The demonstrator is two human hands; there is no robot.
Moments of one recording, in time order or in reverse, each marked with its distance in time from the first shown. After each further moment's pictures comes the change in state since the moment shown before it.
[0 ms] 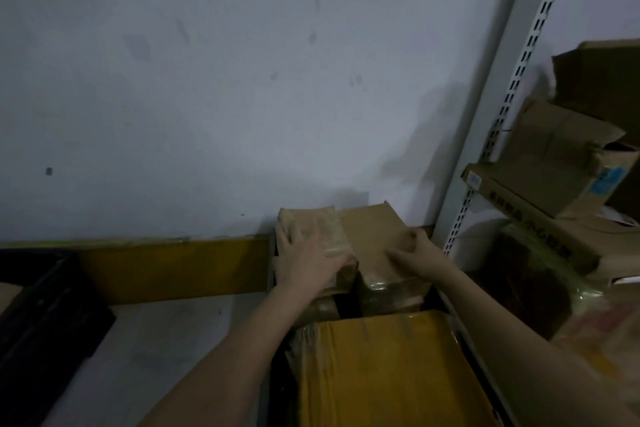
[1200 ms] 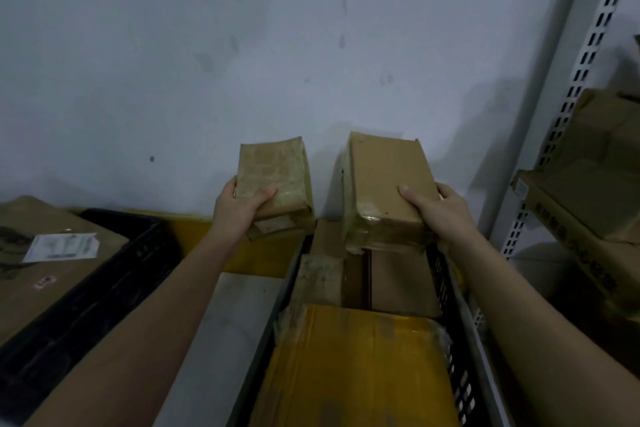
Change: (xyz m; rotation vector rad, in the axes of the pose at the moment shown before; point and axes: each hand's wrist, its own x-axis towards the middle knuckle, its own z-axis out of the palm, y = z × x) left_hand -0.036 -0.033 -0.100 -0.937 0.556 -0.210; right_hand 0.005 -0.046 -0.054 0.743 0.037 -0.221
